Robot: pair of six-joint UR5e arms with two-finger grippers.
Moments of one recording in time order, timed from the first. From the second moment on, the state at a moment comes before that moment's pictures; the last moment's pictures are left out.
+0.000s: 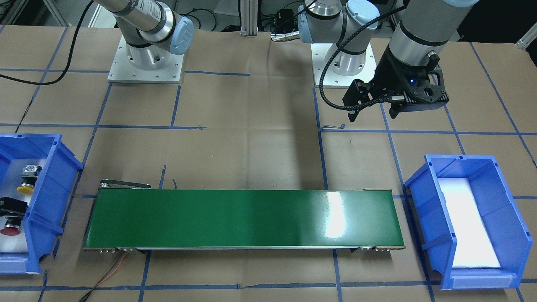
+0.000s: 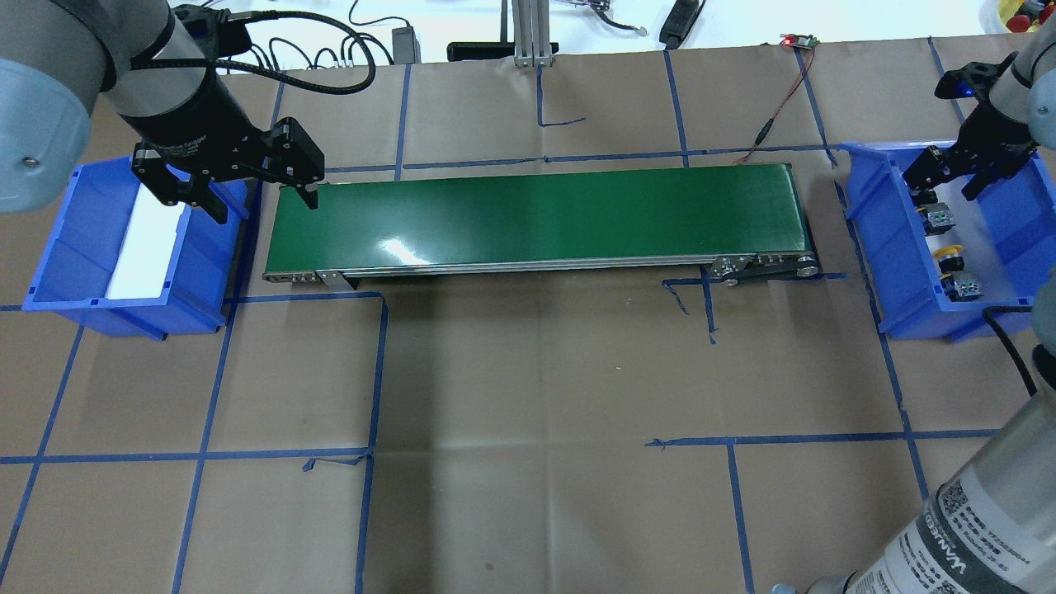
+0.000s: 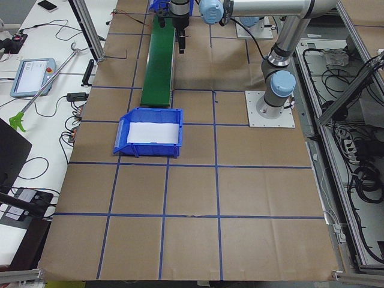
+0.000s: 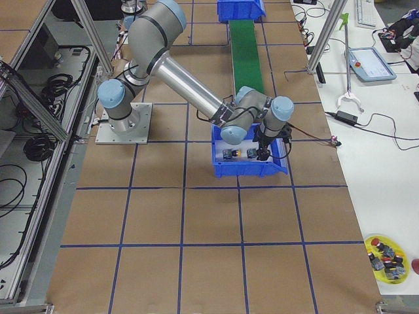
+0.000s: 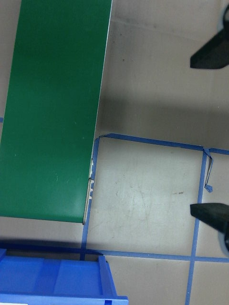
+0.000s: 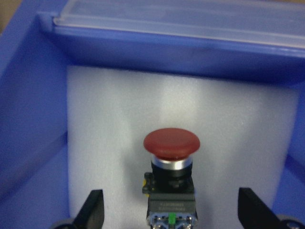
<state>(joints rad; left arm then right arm) -1.52 -1.57 -1.60 -1.53 1.56 -0.08 1.07 -1.01 1.44 -1.93 -1.59 -0.61</state>
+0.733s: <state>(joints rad) -1.52 -1.57 -1.60 -1.53 1.56 -0.08 1.19 -1.36 1.49 -1.70 -1.59 -0.26</state>
